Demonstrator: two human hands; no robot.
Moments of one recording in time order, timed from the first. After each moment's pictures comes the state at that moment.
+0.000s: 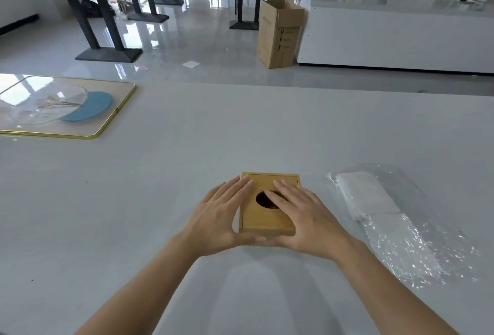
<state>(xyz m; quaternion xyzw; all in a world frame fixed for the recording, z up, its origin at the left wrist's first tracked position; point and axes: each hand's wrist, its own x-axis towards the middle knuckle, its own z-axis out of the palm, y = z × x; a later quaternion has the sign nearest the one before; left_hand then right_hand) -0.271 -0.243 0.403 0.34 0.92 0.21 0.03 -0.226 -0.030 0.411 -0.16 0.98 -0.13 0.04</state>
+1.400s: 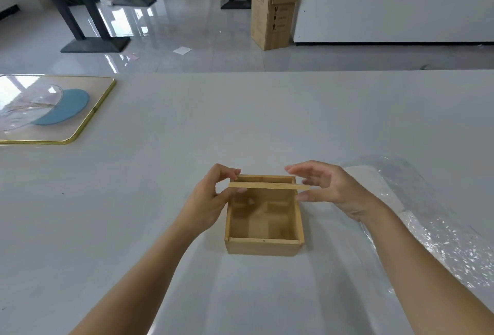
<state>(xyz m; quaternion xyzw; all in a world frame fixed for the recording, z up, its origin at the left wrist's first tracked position) -0.318 -0.213 0.402 0.15 0.82 0.54 0.09 -0.276 0.042 0.428 -0.02 0.78 -0.62 0.13</state>
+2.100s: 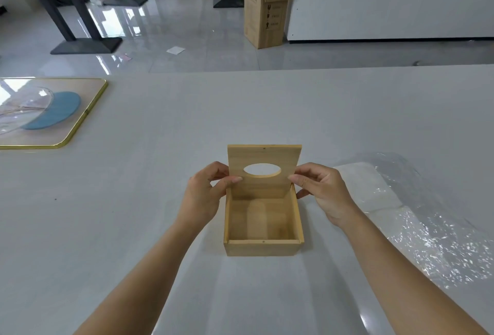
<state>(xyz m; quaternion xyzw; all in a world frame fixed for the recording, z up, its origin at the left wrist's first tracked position) -0.331 -0.204 0.400 0.07 0.78 0.61 0.07 -0.281 0.019 0.398 0.10 0.73 -0.68 -0.04</state>
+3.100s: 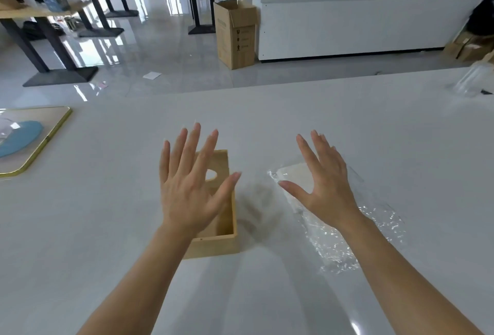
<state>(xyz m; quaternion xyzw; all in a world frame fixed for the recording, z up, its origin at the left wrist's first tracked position) -0.277 -0.126 0.454 0.25 0.88 0.24 -0.33 -0.212 0.102 0.434 0.02 0.95 -0.19 -0.23</state>
